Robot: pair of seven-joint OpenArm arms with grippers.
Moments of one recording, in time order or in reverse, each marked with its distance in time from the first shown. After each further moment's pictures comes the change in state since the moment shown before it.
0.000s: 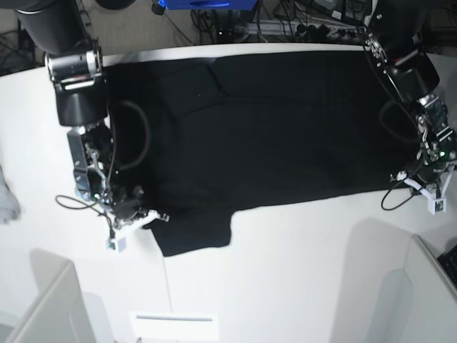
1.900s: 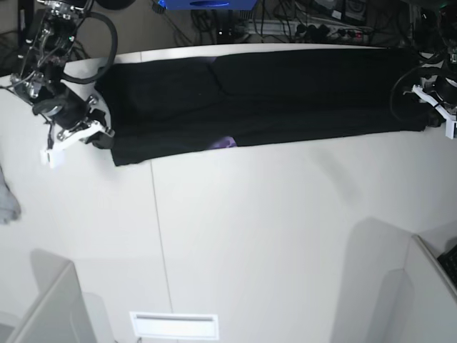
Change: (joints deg) left arm 42.2 -0.5 -12.0 48.0 -23.6 -0.2 16.5; right arm -38.4 -0.9 33.3 54.1 10.7 -2.4 -31.9
